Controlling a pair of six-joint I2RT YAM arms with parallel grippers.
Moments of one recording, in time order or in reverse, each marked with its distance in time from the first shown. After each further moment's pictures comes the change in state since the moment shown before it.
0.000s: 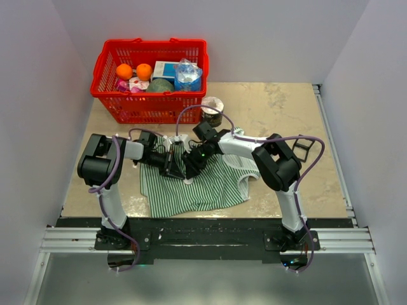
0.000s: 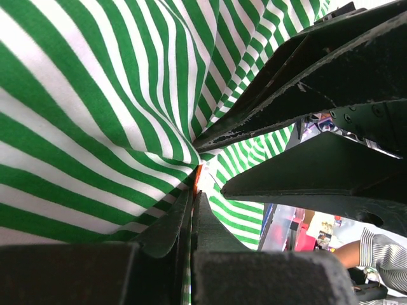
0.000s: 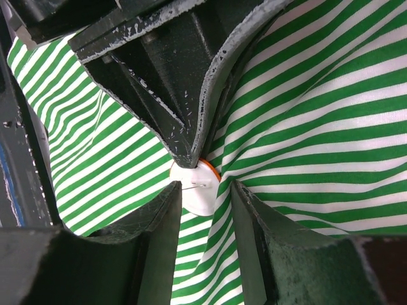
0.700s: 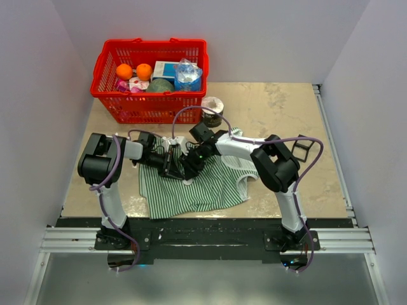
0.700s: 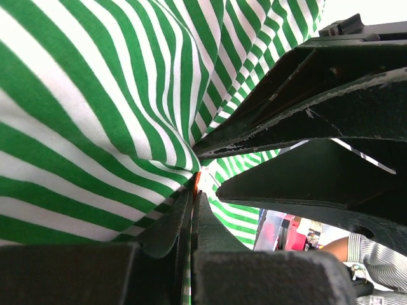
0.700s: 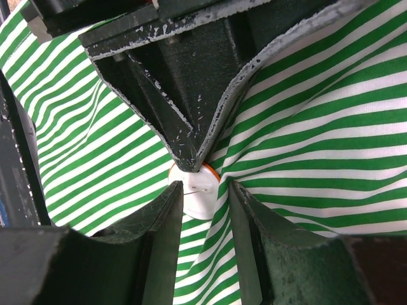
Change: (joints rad) left arm 0.013 0.016 0.000 -0.010 0.022 0.000; right arm 0.029 0.003 0.018 -0.022 0.039 -0.052
